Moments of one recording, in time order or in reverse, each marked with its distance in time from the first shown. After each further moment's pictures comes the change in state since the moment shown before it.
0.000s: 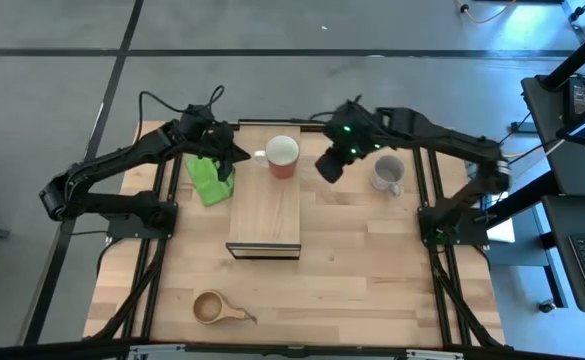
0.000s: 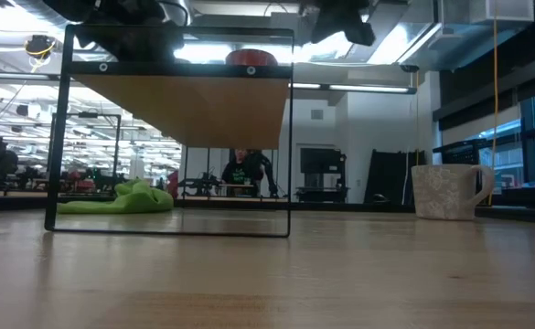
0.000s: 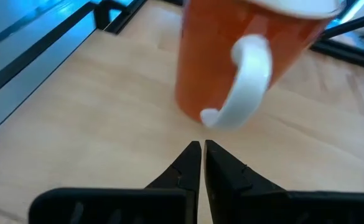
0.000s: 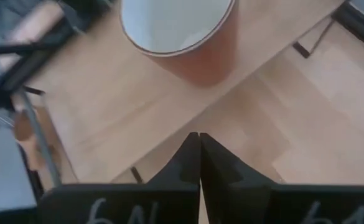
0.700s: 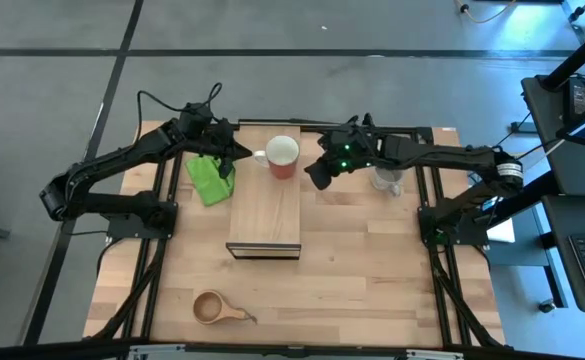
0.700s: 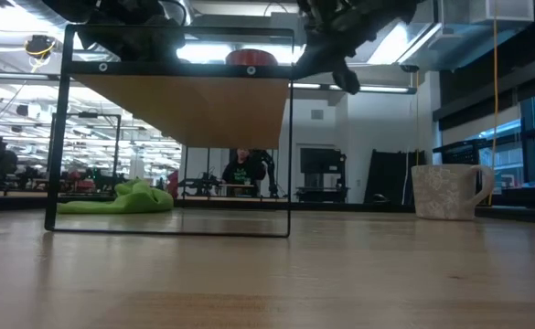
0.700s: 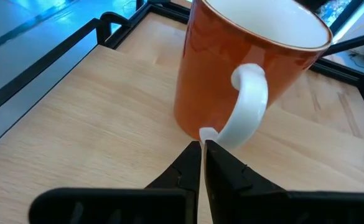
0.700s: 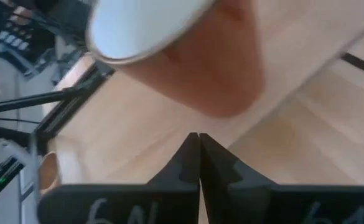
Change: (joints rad) left arm 0.013 0.005 0.000 0.053 0.014 -0.056; right arm -0.021 -0.095 -0.510 0.676 -0.048 0.123
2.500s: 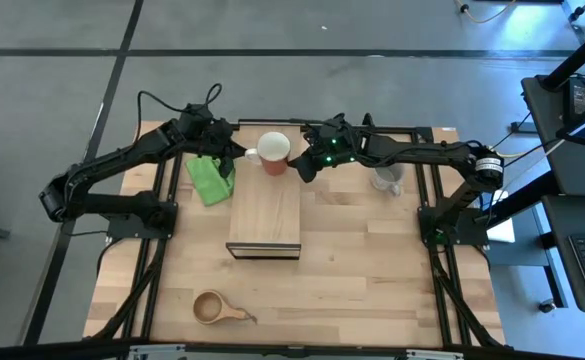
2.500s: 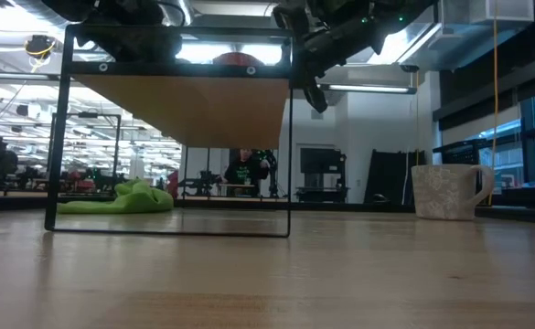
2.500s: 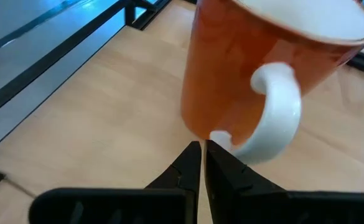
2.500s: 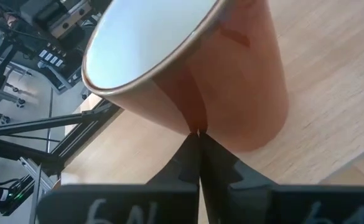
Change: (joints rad) left arm 0.005 -0.010 -0.001 -0.061 -0.102 0.000; right arm -0.058 0.151 0.000 0.281 -0.103 -0.022
